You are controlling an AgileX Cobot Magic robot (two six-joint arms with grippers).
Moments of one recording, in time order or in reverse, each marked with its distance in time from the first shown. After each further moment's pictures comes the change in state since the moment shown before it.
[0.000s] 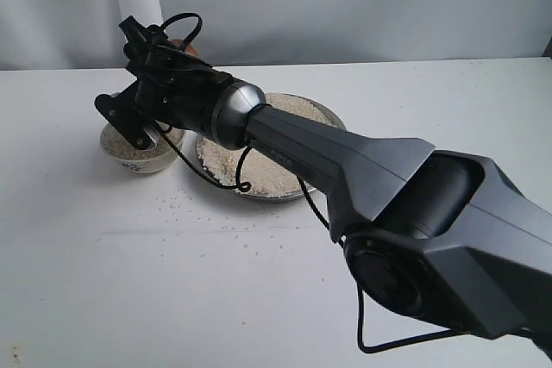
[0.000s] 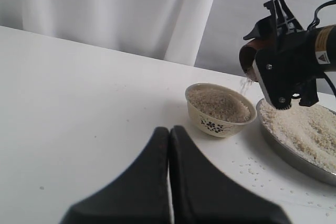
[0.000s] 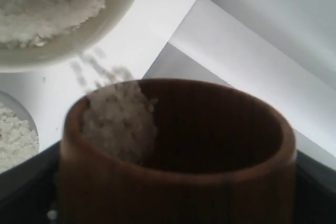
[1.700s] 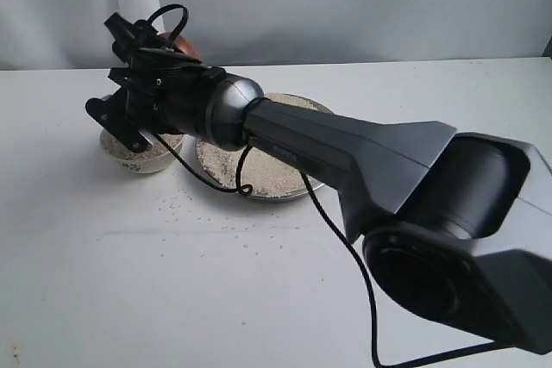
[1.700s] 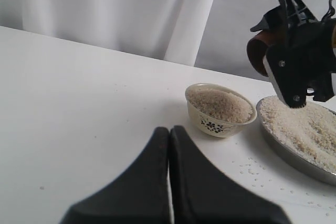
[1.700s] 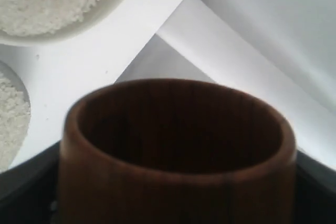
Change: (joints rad) left arm 0.000 0.000 0.000 0.000 0.000 0.000; right arm 0.039 -0.118 0.178 -0.144 -0.010 0.111
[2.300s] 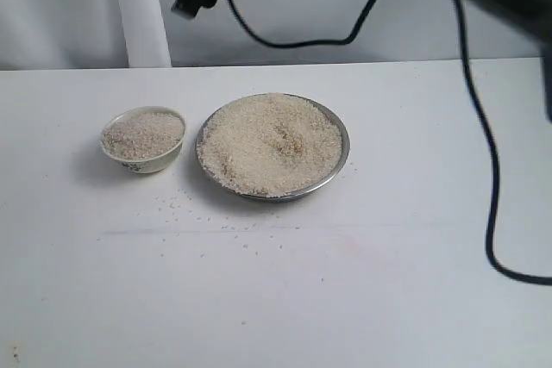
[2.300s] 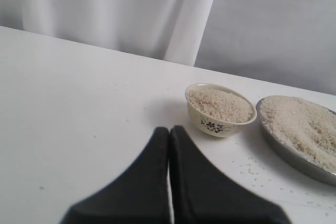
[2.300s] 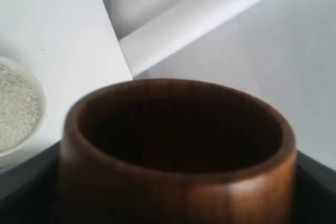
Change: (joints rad) left arm 0.000 0.000 0.000 0.000 0.000 0.000; right arm -0.193 -0.349 0.008 0.795 0.088 0.330
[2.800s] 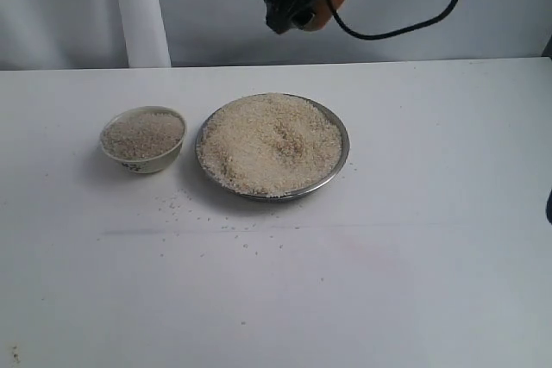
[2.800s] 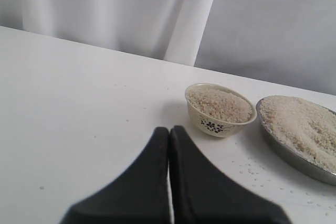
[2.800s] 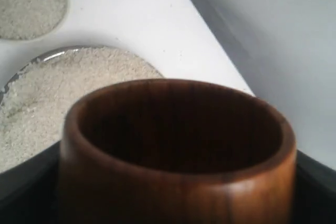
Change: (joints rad) left arm 0.000 0.000 0.000 0.000 0.000 0.000; right arm -0.195 -0.076 0.118 0.235 0.288 0.000
